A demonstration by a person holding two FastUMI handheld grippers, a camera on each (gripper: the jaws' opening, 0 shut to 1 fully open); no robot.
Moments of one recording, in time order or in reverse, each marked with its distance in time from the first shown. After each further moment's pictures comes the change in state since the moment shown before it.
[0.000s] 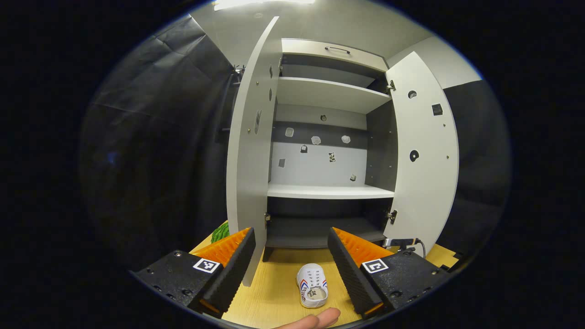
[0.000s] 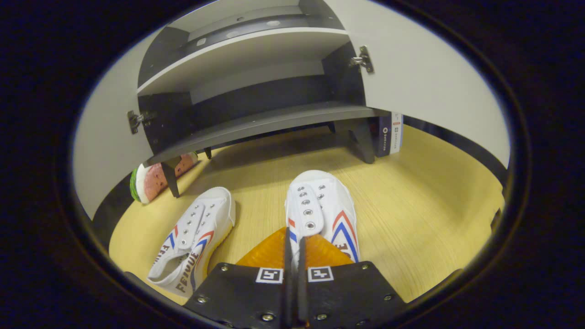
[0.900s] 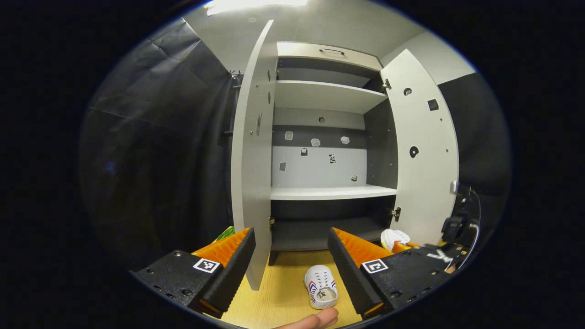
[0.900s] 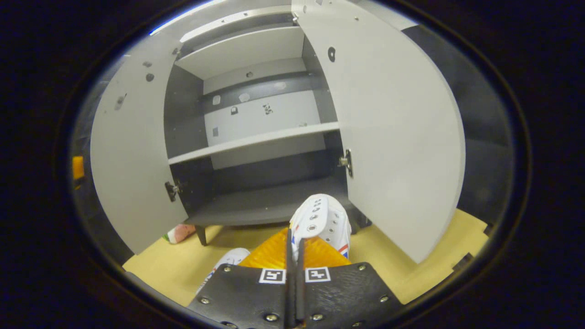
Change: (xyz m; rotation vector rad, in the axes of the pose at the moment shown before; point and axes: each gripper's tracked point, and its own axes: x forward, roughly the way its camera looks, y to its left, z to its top) left arm 0.004 0.004 0.000 0.055 -0.030 -0.009; right arm -0.126 0.001 0.173 -0.074 -0.359 0.069
